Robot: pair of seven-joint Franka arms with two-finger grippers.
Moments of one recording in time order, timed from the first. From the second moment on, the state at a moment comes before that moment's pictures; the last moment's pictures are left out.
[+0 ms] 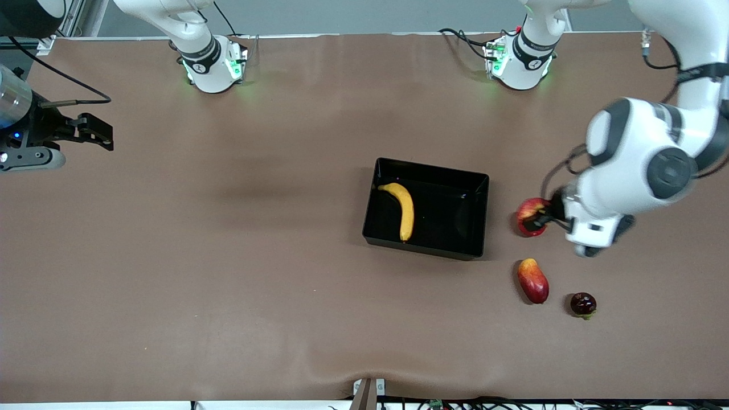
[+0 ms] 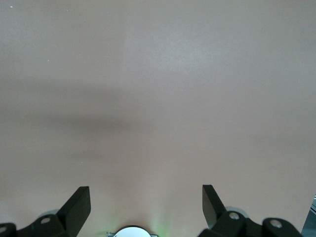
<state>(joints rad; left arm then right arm) 0.06 0.34 -0.22 -1.67 -0.03 1.84 -0.72 0.14 0.03 -0.08 -1.52 -0.08 1.43 -0.08</state>
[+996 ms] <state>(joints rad) 0.34 0.68 -0.22 -1.66 0.10 2.19 -0.26 0.04 0.09 -0.08 -1.53 -0.08 1.58 -0.07</state>
